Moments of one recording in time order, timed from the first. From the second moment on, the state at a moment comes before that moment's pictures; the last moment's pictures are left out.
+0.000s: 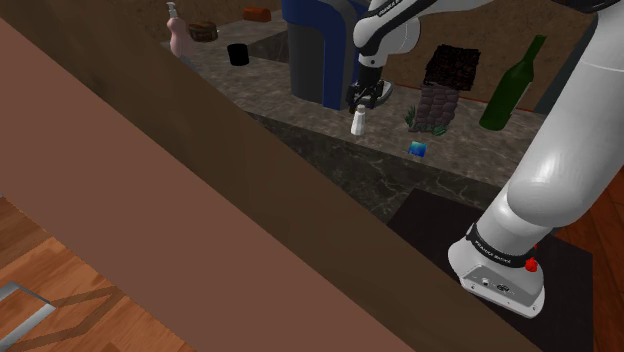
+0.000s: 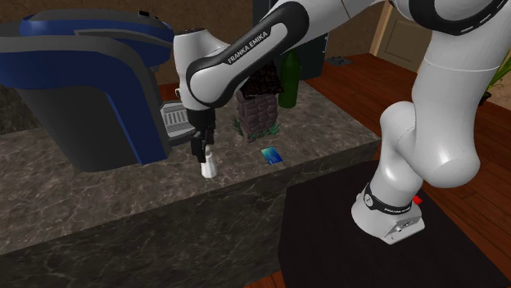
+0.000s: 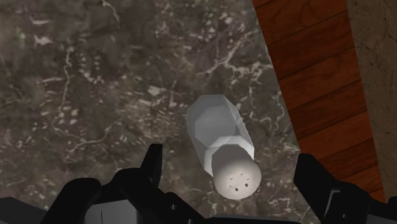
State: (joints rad) arm -0.14 0.11 -0.25 -2.12 0.13 2.23 -0.18
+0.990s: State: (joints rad) arm -0.14 0.09 -0.25 -2.11 0.12 2.20 -0.18
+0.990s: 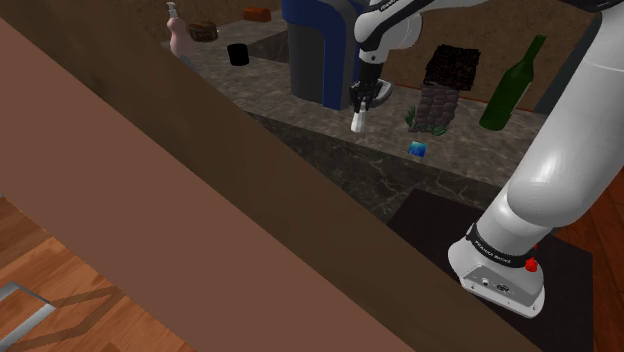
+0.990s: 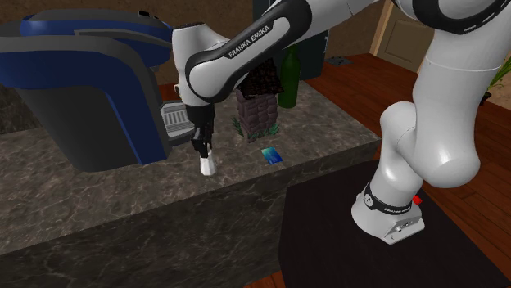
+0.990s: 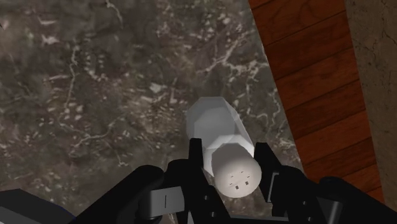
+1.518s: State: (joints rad) arm -0.14 0.04 -0.26 -2.06 0.10 2.10 -0.16
